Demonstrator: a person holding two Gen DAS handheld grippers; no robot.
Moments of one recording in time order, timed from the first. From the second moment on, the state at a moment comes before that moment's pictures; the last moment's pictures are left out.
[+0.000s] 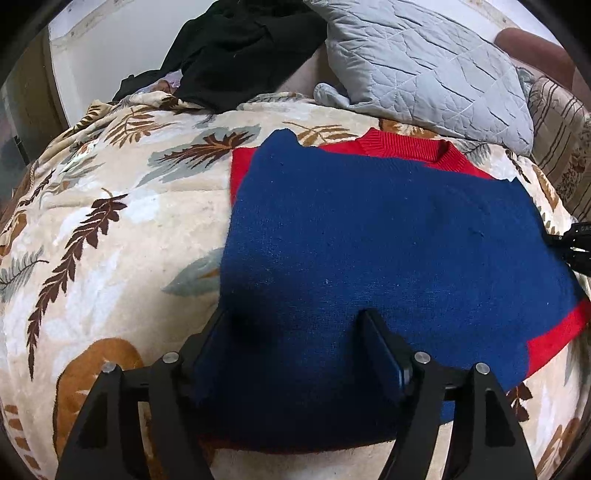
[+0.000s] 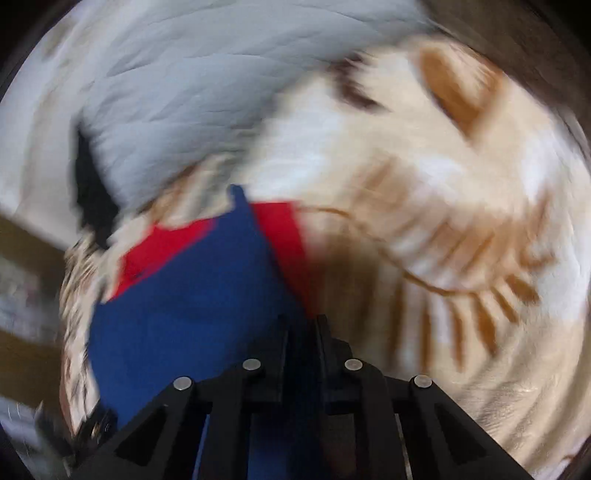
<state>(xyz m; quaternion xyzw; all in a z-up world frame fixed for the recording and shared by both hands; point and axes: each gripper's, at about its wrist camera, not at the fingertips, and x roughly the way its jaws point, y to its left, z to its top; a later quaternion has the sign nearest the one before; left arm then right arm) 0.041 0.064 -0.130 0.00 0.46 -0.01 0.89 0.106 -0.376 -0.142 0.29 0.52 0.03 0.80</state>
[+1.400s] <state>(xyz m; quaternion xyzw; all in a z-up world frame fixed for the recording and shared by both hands) 0.019 0.095 -0.095 -0.02 0.48 0.03 0.88 0.103 -0.285 -0.104 0.31 0.49 0.11 0.81</state>
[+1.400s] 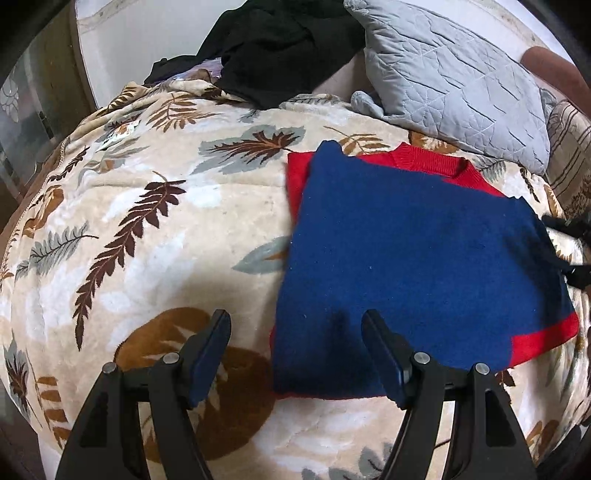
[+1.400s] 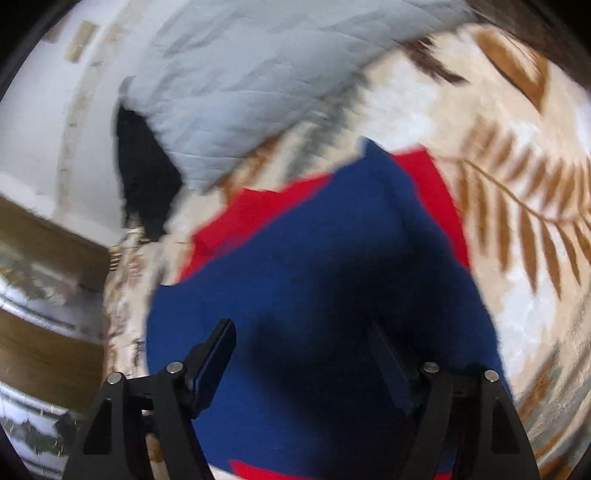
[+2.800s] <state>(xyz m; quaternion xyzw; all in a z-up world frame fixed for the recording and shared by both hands) 0.055 0.033 -0.103 -0.01 0.49 0.00 0.87 -0.024 -0.343 -0.134 0.54 0.37 0.04 0.76</state>
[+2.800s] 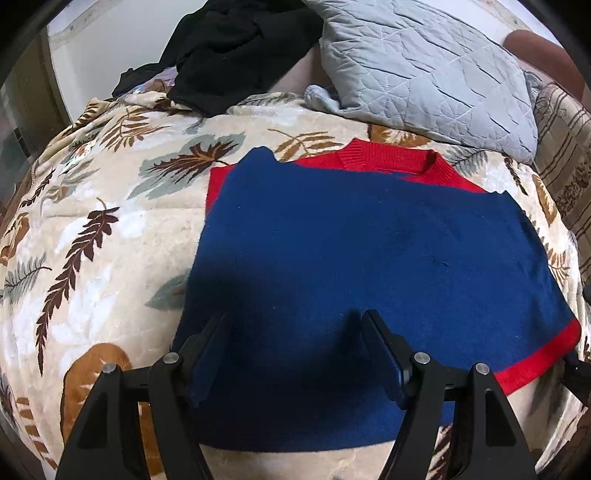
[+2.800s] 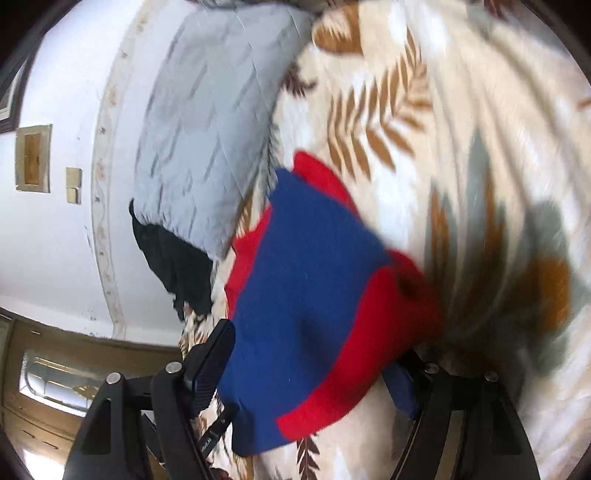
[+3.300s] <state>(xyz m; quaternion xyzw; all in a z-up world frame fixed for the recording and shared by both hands) 0.067 0.023 -0.107 0.00 0.48 -0.01 0.88 -0.005 -0.329 -0.141 0.46 0.41 0.02 0.79</state>
